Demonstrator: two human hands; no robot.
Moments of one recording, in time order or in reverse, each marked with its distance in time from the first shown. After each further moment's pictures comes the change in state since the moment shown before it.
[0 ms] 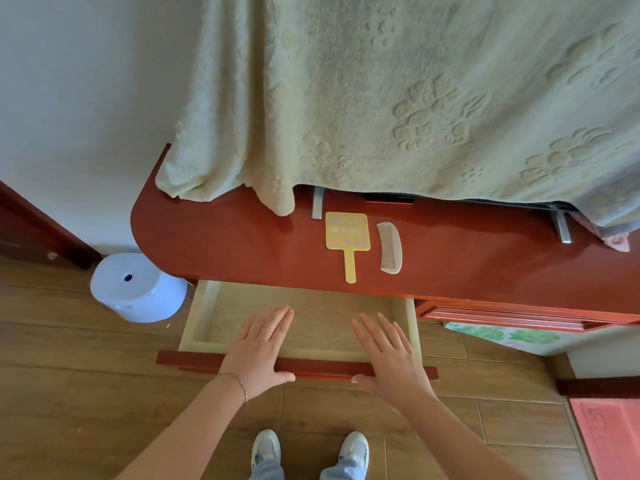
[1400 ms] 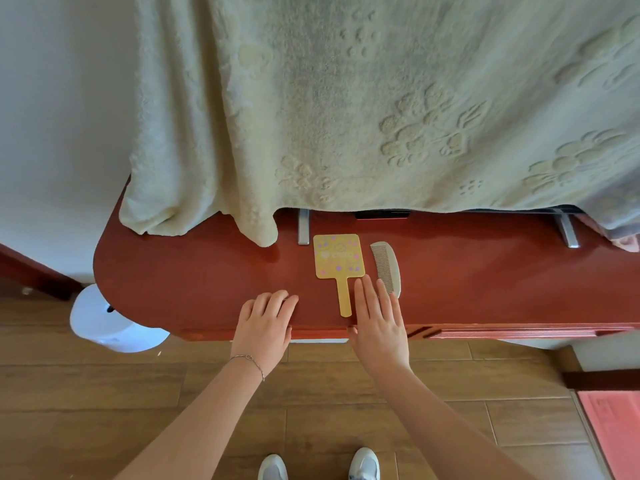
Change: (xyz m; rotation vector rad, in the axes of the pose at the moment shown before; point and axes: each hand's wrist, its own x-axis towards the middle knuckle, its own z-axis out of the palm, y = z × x) left_hand 0.099 -0.017 -0.021 0.124 0.292 -0.062; right_hand 0.103 0.011 -0.007 -0.076 0.335 0.263
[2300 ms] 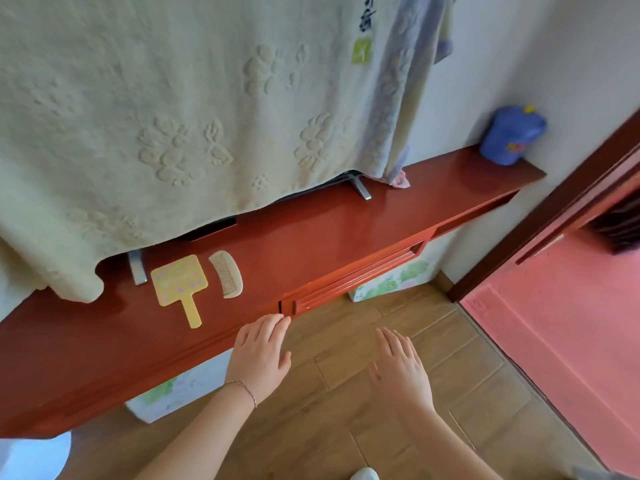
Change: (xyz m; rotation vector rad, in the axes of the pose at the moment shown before) left_hand -0.006 0.201 -0.028 -0.184 -0.031 0.459; right_hand -0.222 0.160 -0.059 0.113 -0.105 0.605
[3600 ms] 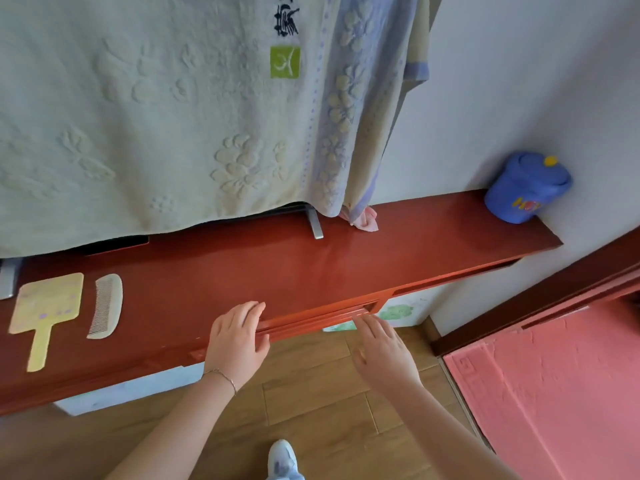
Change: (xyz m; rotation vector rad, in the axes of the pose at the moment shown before) left_hand 0.186 0.114 0.066 -0.015 0.066 -0.403; right_hand 0.212 0.176 -0.050 0.050 -0.212 -0.335
